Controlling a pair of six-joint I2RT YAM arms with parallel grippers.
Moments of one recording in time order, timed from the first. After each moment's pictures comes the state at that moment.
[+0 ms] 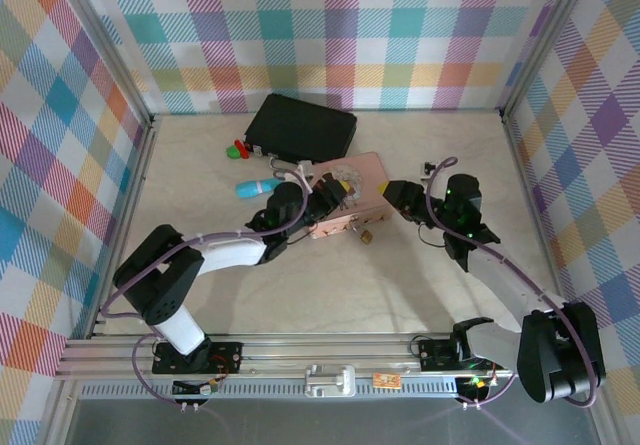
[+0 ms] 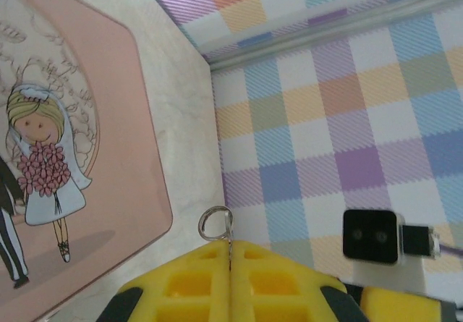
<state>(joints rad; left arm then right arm) -0.72 1.63 0.81 0.68 0.16 -1.20 0.23 1.13 0.60 0.24 -0.70 0.93</state>
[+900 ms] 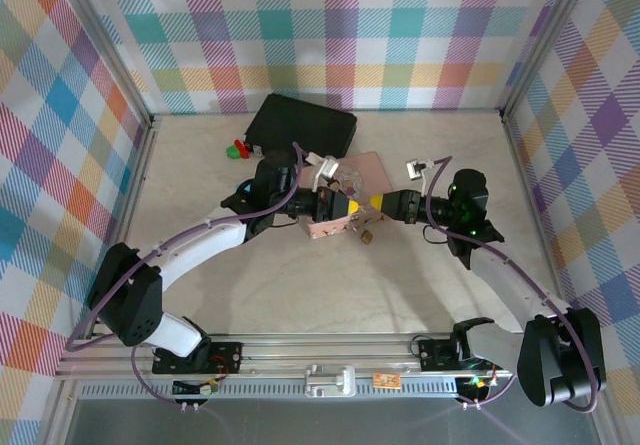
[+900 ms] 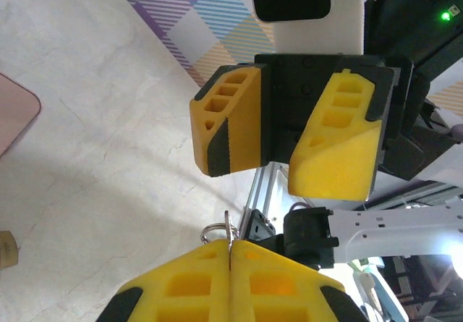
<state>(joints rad) -0.65 1.48 1.05 0.06 0.81 -0.57 0.22 1.11 0.63 0.30 -1.07 0.76</state>
